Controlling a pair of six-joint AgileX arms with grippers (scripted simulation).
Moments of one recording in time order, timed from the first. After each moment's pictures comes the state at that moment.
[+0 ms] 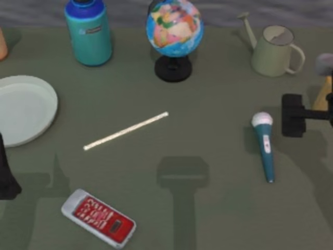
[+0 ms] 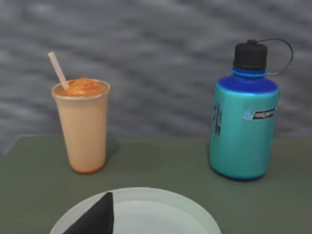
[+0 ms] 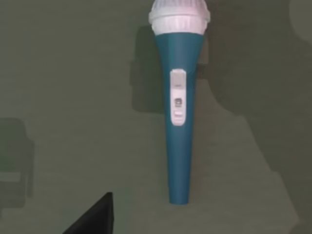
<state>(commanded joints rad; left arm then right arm) 0.00 0.00 0.00 0.00 0.00 0.00 0.31 1.38 0.93 -0.62 0.03 0.34</state>
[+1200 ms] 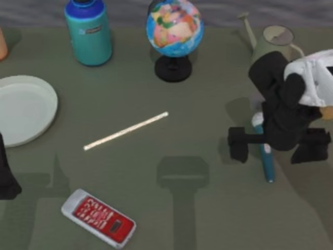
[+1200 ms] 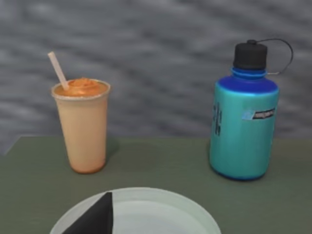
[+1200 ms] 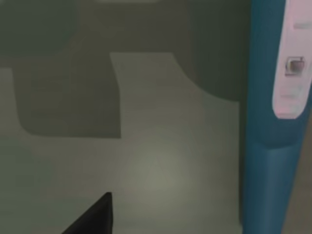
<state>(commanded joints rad) 0.00 0.00 0.00 0.00 0.00 0.00 0.42 1.97 1.19 -0.70 0.04 0.45</state>
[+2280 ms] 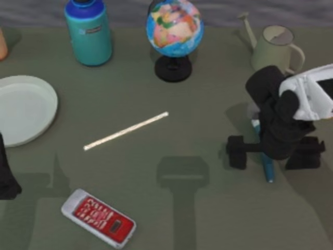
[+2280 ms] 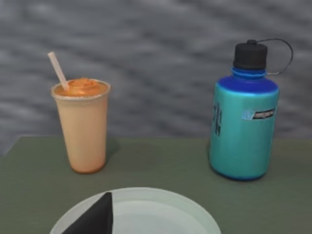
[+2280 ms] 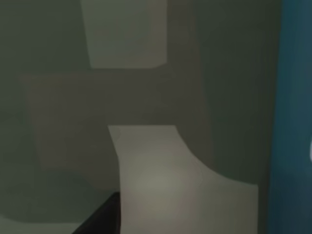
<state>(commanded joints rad) 0.00 0.00 0.00 0.00 0.00 0.00 0.41 2.09 1.12 -0.51 0.04 0.44</state>
